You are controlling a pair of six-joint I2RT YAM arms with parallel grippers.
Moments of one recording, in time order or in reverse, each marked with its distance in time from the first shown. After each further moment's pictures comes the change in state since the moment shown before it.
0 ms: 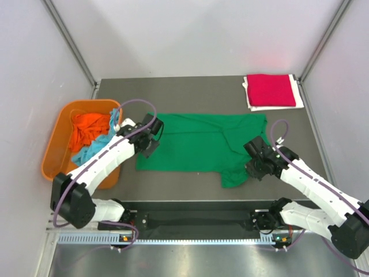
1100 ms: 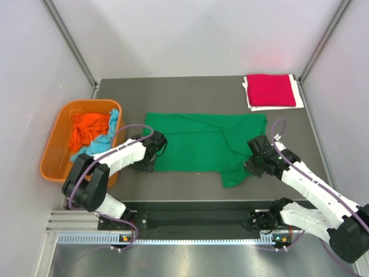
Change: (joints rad) left arm 0.003 0.183 -0.236 0.025 -0.011 -0.630; right arm -0.080 -0.023 -0.069 0.179 -0.063 -0.177
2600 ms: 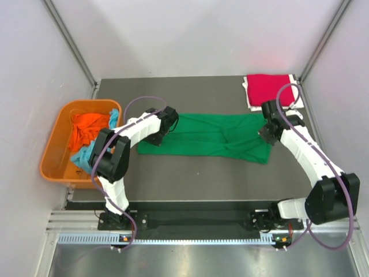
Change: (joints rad) left arm 0.028 0.362 0.493 -0.131 -0.208 0.050; right arm -0.327 0.339 0.383 -0.026 0.149 -0.245
